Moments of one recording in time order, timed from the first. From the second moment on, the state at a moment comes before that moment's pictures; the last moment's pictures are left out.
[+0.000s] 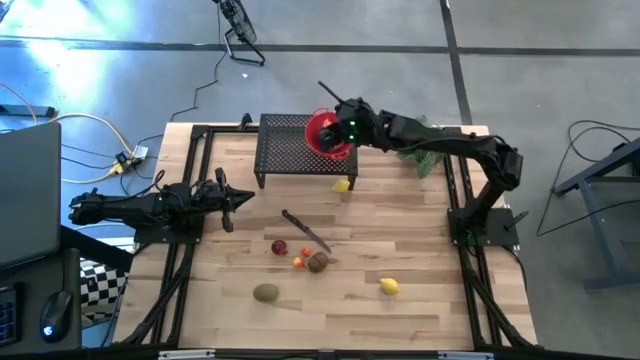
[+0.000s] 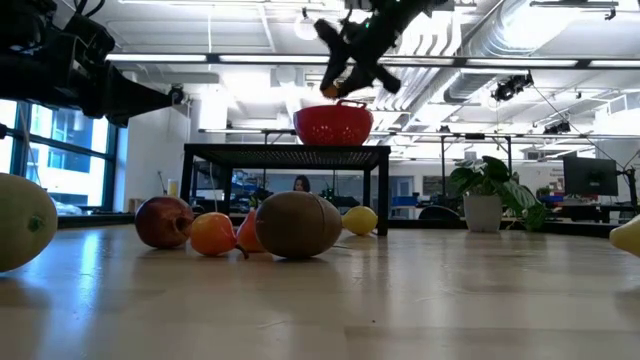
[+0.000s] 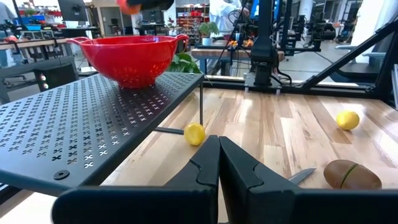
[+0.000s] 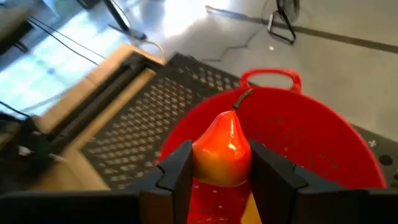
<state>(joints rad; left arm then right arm) -0.01 0.06 0.02 0.02 -0.27 0.00 -0.35 1.71 1.53 -0.41 0.25 0.55</state>
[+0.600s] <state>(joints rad) -0.01 0.06 0.02 0.02 -0.27 0.00 -0.38 1.74 1.53 -0.49 0.26 0.58</state>
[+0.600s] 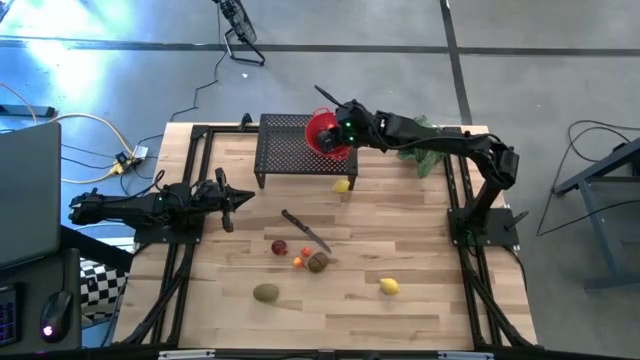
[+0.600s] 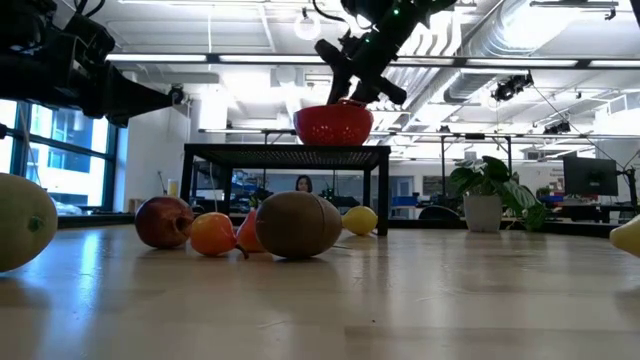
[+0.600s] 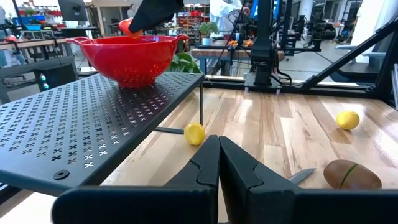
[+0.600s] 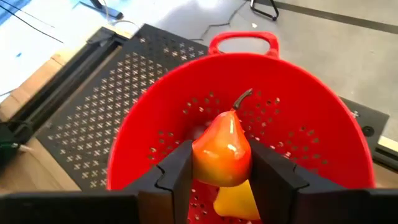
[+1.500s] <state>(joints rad) -0.01 0.06 0.02 0.02 -0.27 0.00 -0.37 1.71 1.53 -0.50 0.25 0.54</state>
